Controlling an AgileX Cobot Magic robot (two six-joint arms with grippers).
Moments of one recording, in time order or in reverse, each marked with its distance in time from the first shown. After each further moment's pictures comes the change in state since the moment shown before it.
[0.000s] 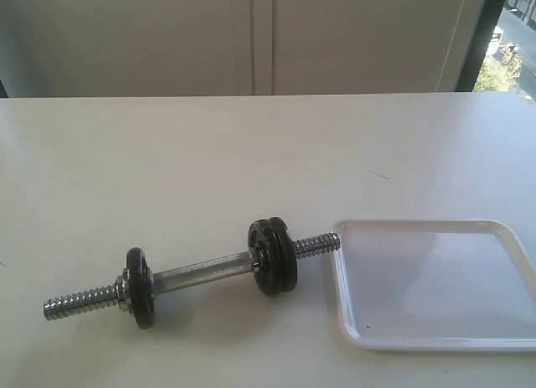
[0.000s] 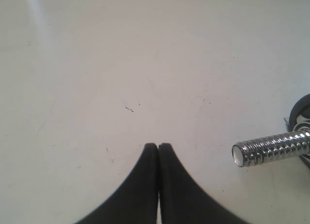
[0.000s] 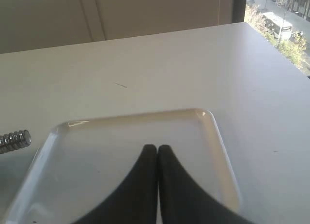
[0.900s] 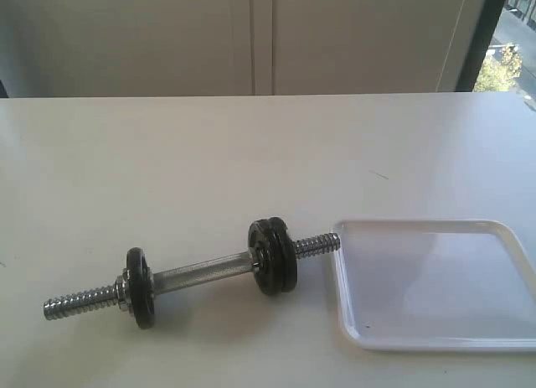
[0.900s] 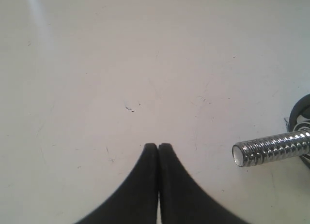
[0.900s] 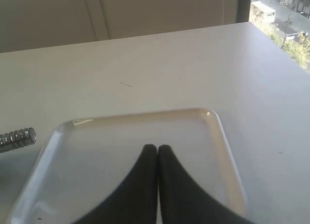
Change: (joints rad) left arm 0.000 0.000 0.000 0.000 0.000 0.000; right arm 0.021 0.000 0.000 0.000 0.000 0.000
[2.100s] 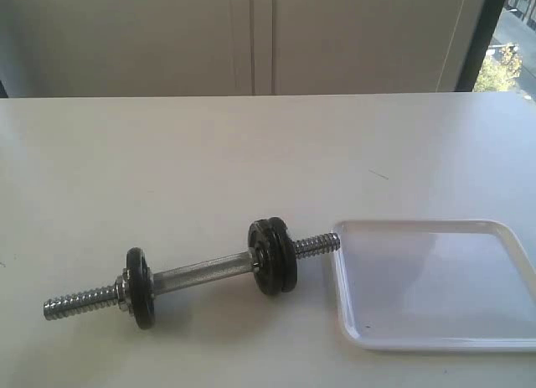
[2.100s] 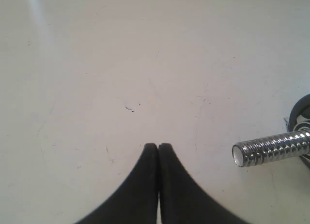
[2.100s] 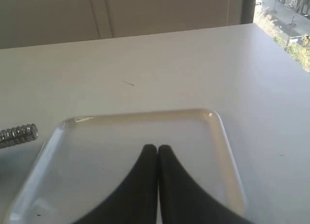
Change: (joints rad) left arm 0.000 0.000 0.000 0.000 0.000 0.000; right arm 0.017 0.000 0.000 -0.022 0.000 0.000
